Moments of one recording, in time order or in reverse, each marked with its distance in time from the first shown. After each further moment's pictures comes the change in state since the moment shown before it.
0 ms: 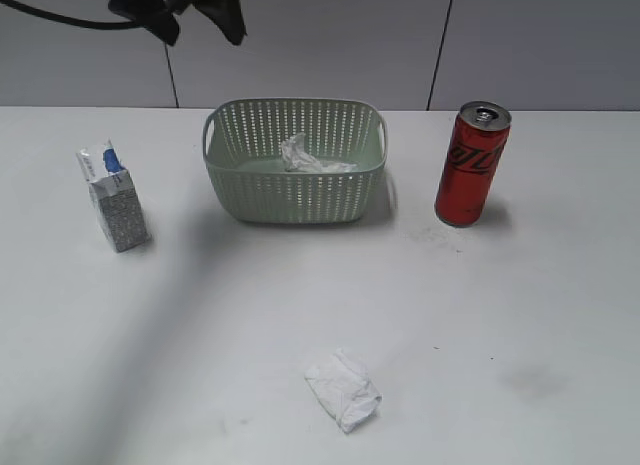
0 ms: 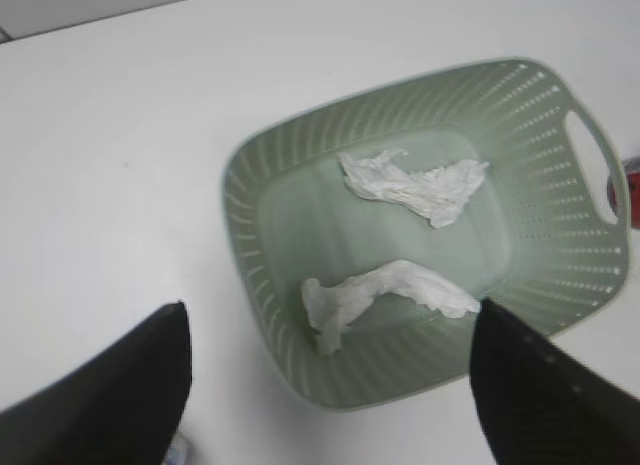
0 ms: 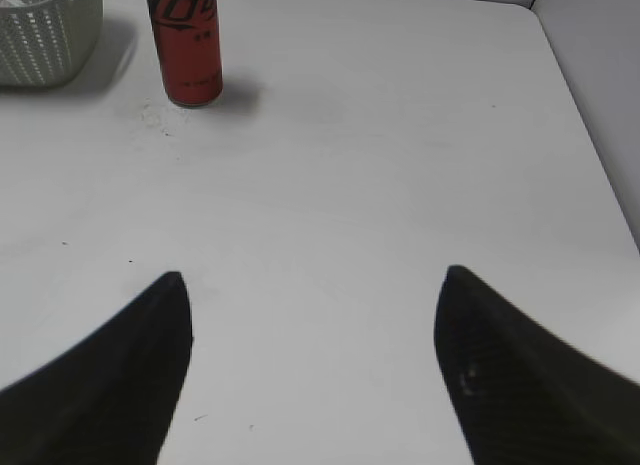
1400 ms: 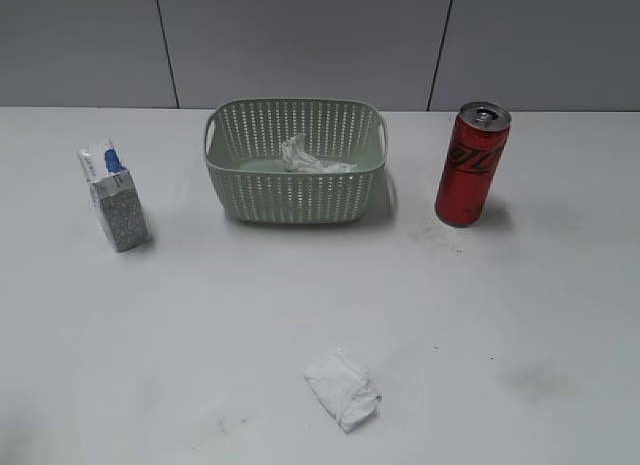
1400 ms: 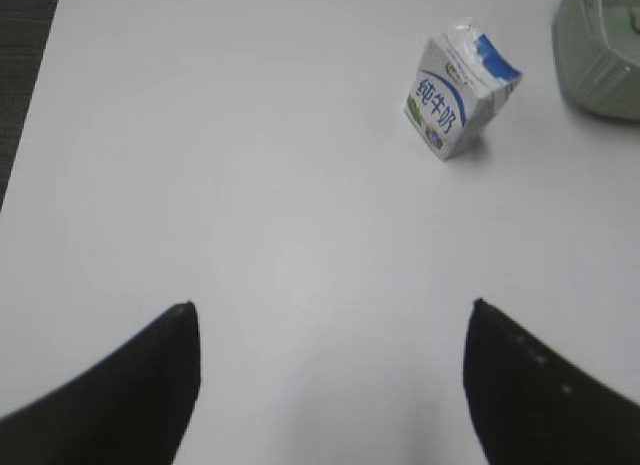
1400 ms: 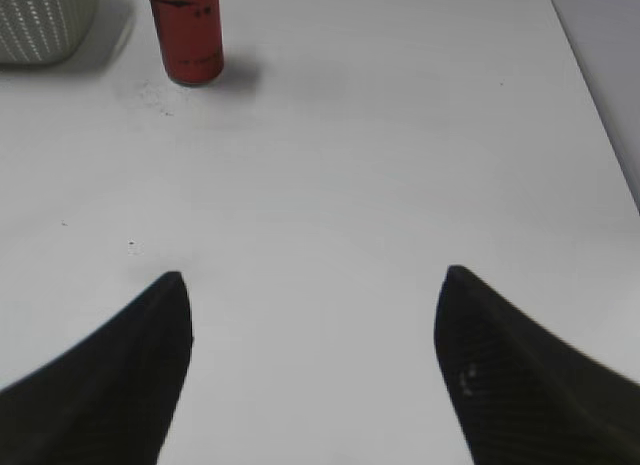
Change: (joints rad) left arm 0.404 -1.350 1.236 0.134 -0.117 0.050; right arm 0.000 0.065 0.000 0.000 -0.003 0.000
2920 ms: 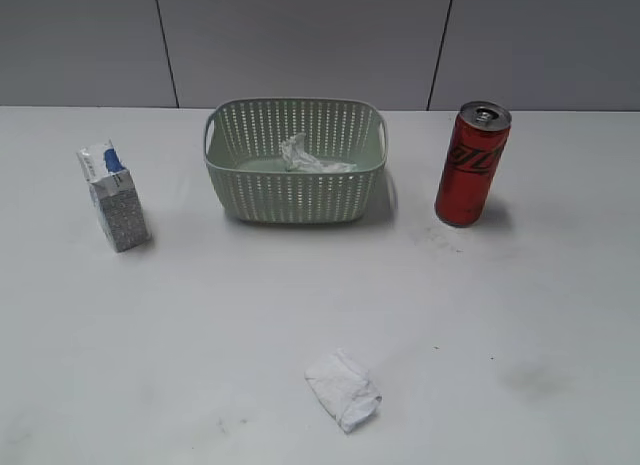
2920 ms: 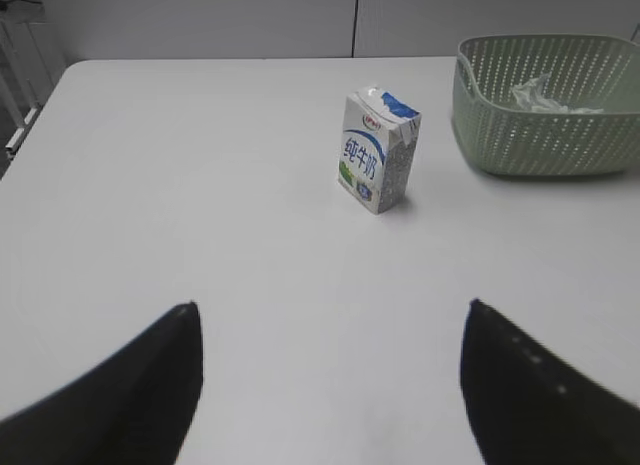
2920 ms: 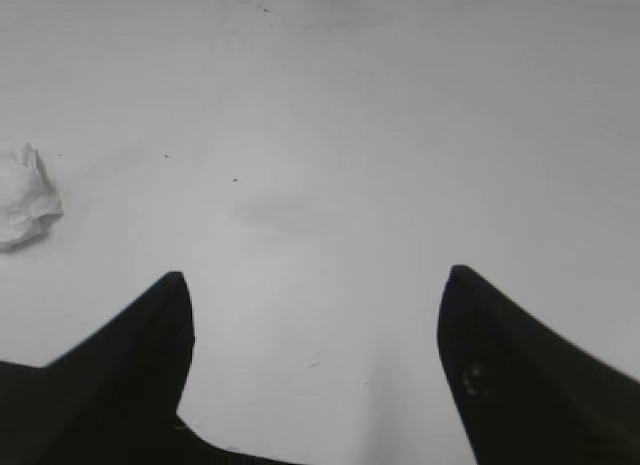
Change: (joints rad) left arm -0.093 -0.743 0.375 -0.035 -0.057 -0.016; right arm 0.038 0.506 -0.025 0.208 -0.130 -0.088
